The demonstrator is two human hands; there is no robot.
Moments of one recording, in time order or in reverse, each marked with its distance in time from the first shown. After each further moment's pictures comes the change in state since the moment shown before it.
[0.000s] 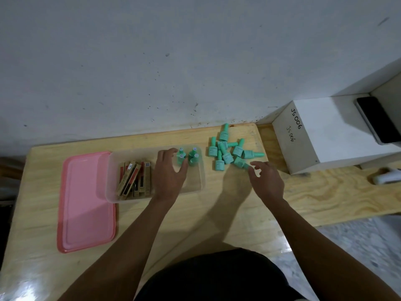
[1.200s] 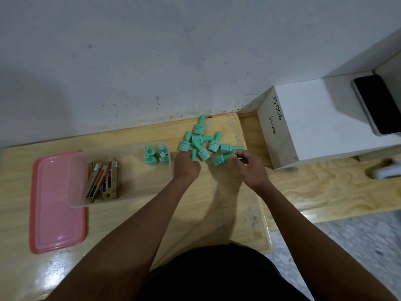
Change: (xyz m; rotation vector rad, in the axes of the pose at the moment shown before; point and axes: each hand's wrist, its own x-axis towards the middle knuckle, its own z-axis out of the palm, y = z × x) left_hand 0.015 0.078 0.128 0.056 -0.415 -0.463; right_hand 0.046 0.031 -0.027 0.649 -0.385 0.010
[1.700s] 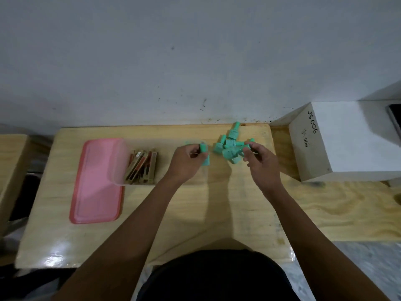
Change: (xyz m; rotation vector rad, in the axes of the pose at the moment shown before) left_hand -0.047 -0.036 -0.116 -0.315 0.049 0.226; right_hand -0.031 -0.075 0.056 0.111 0.121 -0.201
